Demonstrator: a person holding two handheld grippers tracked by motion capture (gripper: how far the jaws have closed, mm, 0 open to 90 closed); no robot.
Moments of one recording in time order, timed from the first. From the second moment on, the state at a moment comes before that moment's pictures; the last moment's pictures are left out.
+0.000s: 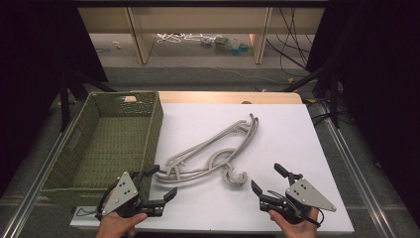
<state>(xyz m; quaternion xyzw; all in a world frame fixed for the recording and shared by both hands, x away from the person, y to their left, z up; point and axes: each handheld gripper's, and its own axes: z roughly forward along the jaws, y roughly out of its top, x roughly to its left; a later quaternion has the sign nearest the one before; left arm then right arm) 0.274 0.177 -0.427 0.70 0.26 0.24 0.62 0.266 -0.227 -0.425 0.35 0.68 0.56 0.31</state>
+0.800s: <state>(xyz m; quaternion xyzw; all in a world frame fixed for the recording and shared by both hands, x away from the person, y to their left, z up) 0.310 0.108 -0.436 0.82 0.25 0.18 0.48 0.264 -0.225 -0.421 0.34 0.69 0.56 0.31</state>
